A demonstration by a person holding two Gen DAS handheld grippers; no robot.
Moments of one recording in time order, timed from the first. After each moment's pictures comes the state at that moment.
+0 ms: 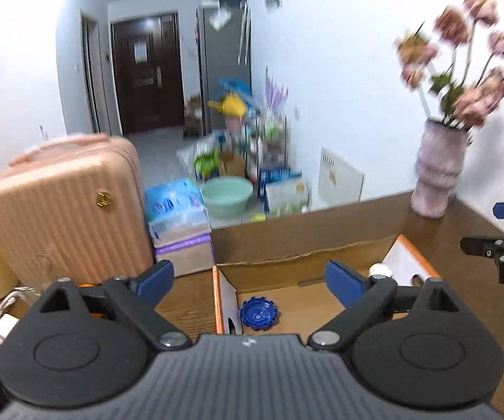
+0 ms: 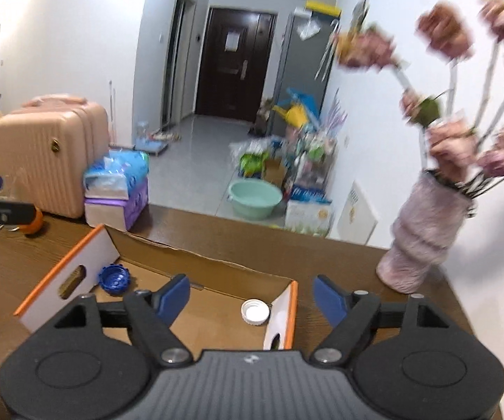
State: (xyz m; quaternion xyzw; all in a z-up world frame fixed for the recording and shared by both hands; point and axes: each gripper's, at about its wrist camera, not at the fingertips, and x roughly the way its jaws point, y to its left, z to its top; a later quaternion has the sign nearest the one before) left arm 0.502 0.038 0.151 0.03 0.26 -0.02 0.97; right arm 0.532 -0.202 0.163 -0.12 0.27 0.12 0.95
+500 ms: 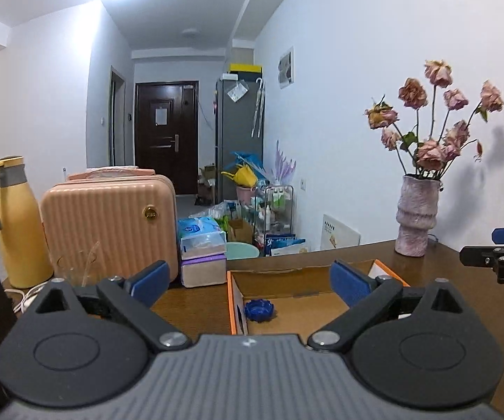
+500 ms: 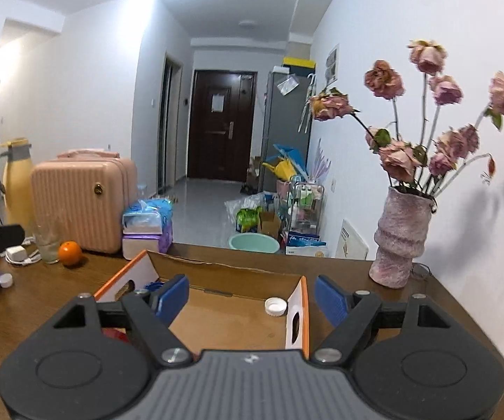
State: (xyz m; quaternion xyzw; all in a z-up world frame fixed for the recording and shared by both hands) left arm 0.343 0.043 0.127 0.00 0.13 0.00 0.99; right arm 0.384 -0.211 0.152 -0.06 0.17 0.12 0.98
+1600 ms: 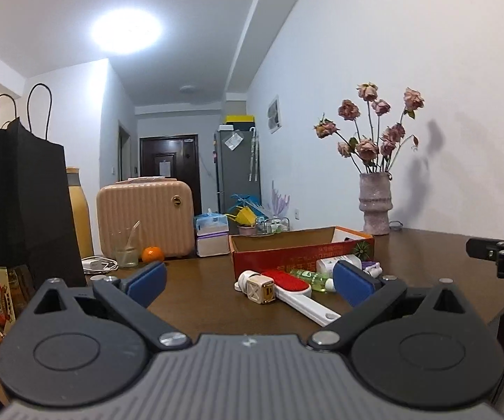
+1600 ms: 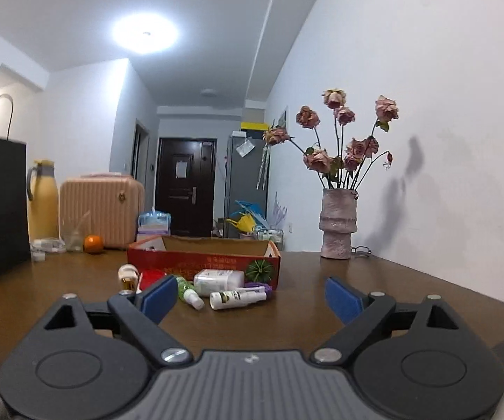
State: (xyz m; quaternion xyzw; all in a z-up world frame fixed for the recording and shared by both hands) left arm 0.054 0.013 0.002 0.03 0.03 0.00 1.00; right arm 0.078 -0.232 0.011 -0.02 0.04 0.05 1.00
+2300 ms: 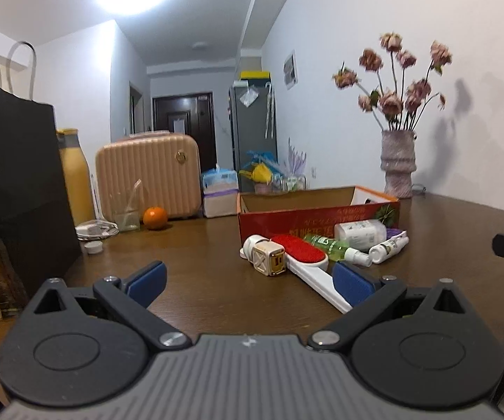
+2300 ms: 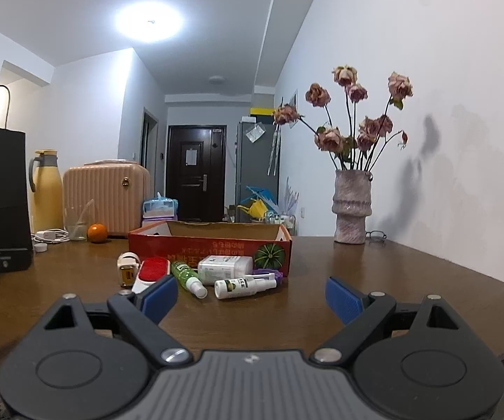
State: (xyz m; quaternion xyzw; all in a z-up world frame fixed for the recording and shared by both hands) left arm 0.136 0.002 -0.011 0.04 0.11 0.03 0.99; right arm 0.123 -0.237 -0.006 -0.02 0.07 0.07 0.99
